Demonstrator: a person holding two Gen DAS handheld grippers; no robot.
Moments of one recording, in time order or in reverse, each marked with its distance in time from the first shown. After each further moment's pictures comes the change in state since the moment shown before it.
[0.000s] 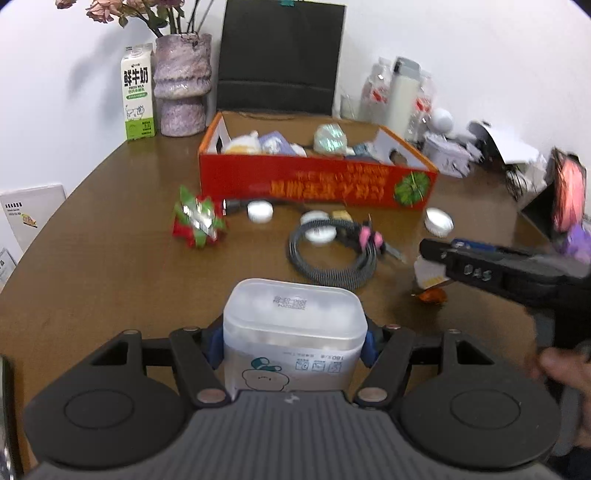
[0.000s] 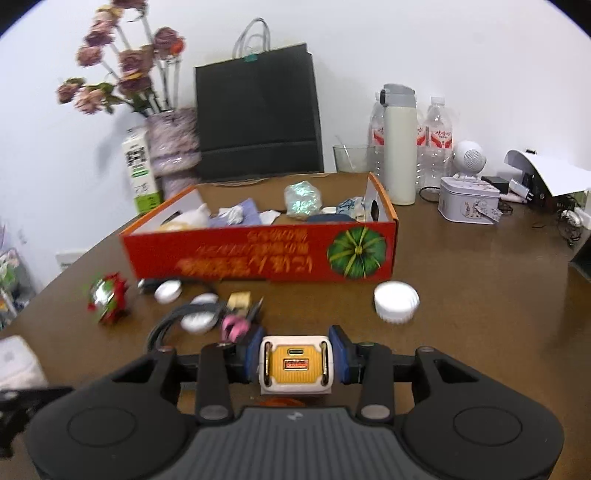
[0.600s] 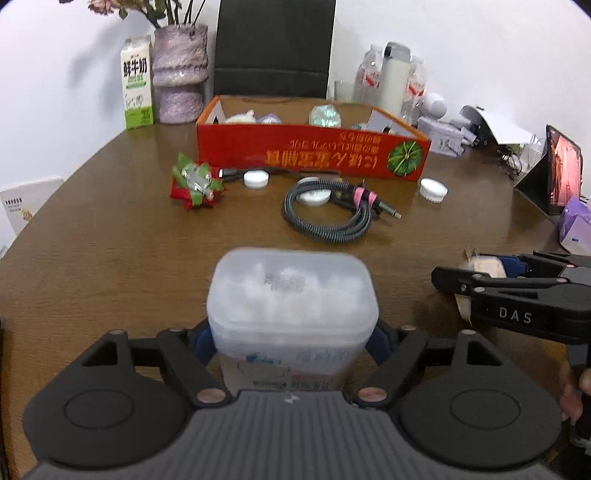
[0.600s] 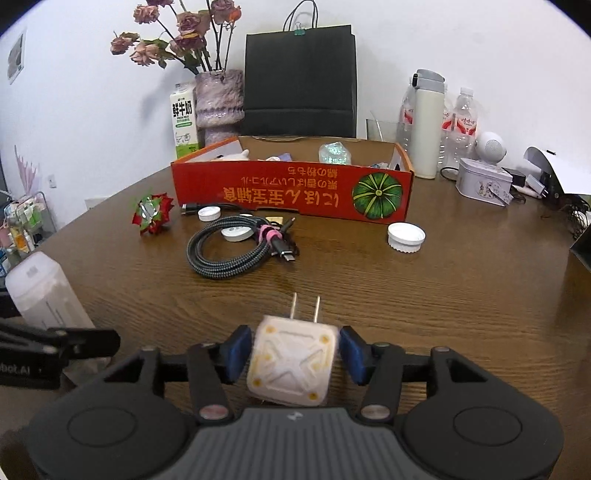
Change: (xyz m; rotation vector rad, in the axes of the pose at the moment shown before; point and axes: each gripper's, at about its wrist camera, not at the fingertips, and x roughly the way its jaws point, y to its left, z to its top) left arm 0.000 -0.005 -0.036 0.010 -0.025 0.005; right arm -0.042 0.005 -0.048 -0.118 0.083 0.065
